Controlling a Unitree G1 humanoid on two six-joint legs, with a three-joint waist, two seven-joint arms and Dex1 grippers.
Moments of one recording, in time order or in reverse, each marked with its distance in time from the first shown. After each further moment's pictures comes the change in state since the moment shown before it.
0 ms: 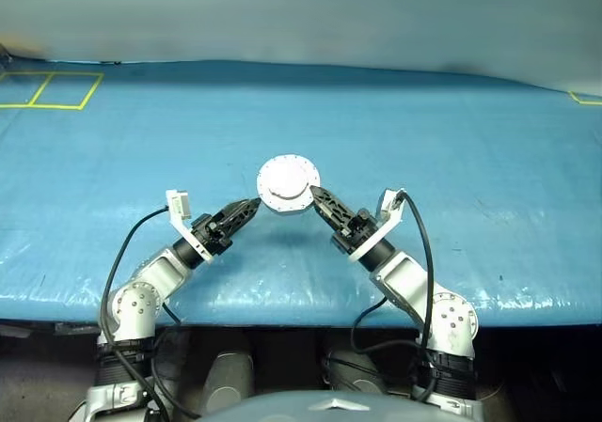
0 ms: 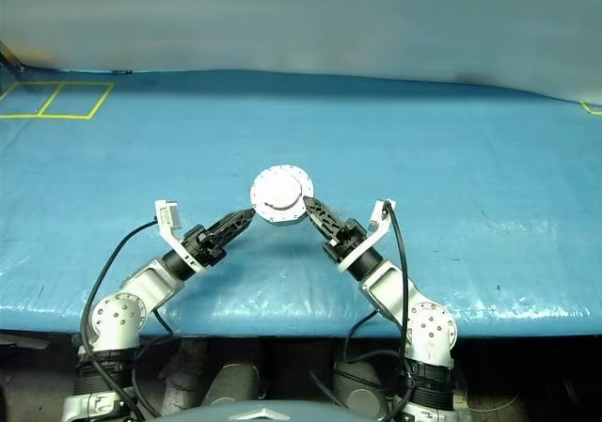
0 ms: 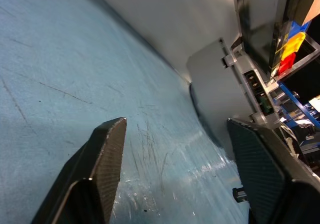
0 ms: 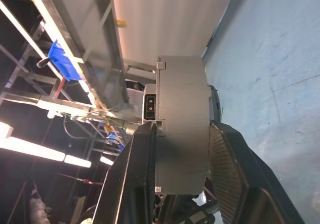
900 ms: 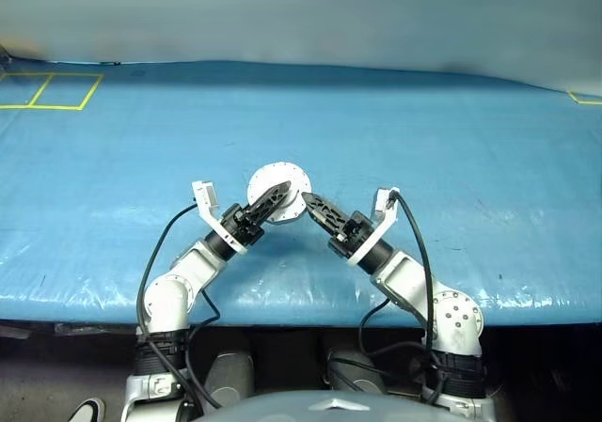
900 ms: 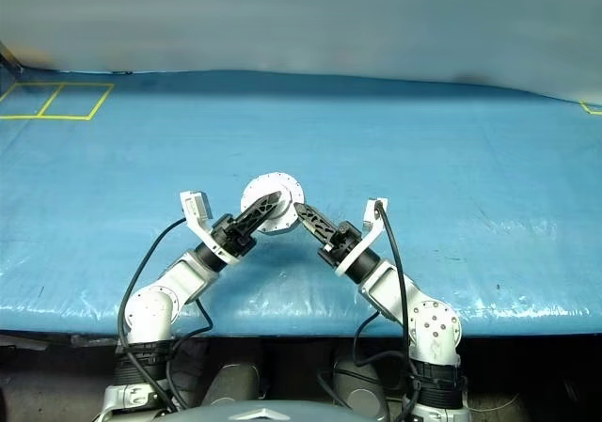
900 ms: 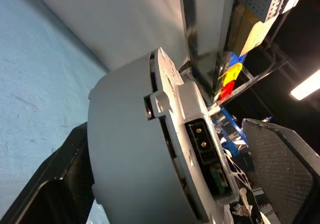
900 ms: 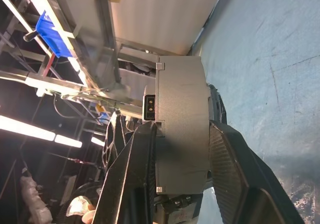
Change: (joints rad) left arm -0.056 -0.177 -0.060 0.003 -0.102 0.023 0.051; right arm 0.002 -0.074 0.078 -0.020 0.024 0.003 -0.046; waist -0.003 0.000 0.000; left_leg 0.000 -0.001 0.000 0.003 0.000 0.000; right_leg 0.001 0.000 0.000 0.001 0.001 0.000
